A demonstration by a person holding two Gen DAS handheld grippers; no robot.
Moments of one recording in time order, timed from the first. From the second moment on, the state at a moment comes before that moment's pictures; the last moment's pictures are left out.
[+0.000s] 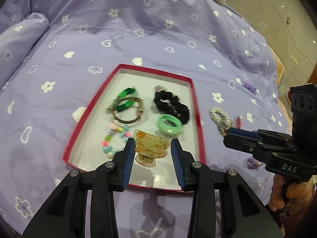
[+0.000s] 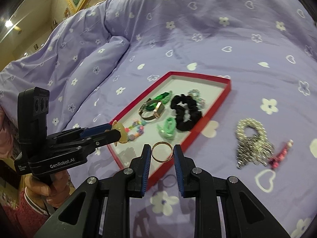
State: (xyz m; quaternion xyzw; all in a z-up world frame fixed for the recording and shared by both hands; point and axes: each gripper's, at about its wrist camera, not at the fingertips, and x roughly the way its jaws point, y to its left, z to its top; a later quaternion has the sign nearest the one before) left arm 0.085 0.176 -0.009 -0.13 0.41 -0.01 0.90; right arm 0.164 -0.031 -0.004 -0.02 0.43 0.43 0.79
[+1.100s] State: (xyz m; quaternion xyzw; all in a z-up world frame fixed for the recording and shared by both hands) left arm 0.126 0.206 -0.054 -0.10 0.45 0.03 0.89; right arm 0.189 0.049 -0.057 -0.14 0.47 0.43 0.76
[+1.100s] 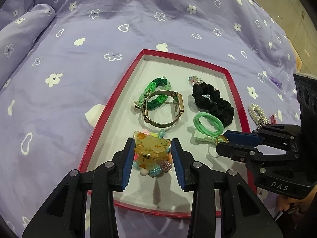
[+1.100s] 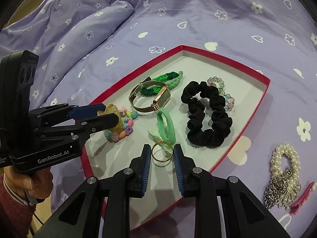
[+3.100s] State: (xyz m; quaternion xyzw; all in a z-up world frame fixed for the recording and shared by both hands) left arm 0.103 0.178 -0.009 -0.11 0.41 0.02 0.90; right arm 0.185 -0.028 -0.013 -0.05 0.43 0.42 0.80
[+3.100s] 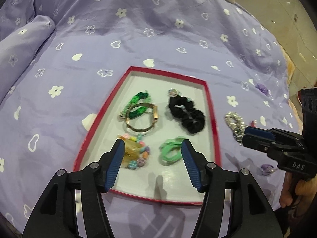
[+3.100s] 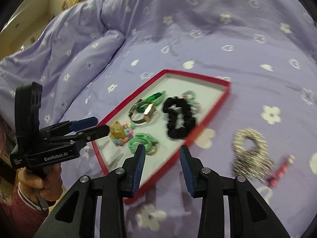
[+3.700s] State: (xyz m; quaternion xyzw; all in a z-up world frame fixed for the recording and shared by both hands) left arm 0.105 0.092 -0.004 -0.09 0.42 -0.05 0.90; right arm 0.189 -0.175 -0.015 0.02 0.44 0.30 0.84
